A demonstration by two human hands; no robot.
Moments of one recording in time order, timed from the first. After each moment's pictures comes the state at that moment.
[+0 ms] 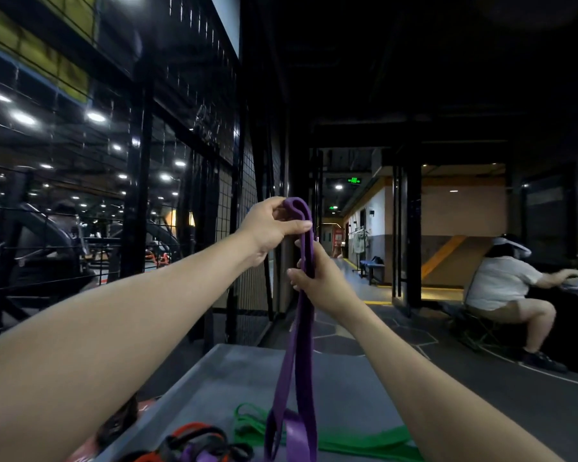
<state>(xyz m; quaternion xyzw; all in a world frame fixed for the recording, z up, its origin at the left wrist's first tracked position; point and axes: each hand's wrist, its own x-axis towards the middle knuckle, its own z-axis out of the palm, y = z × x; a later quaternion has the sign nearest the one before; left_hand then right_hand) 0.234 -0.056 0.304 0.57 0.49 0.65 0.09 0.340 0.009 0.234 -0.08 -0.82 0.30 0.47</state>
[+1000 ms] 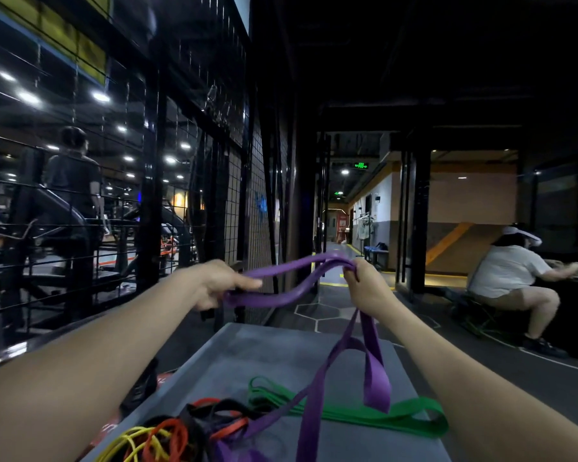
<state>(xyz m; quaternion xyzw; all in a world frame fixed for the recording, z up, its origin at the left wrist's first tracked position) 0.160 -0.113 0.224 0.38 0.72 0.51 0.28 0.354 0.045 0.201 -0.29 -0.84 0.18 0.42</state>
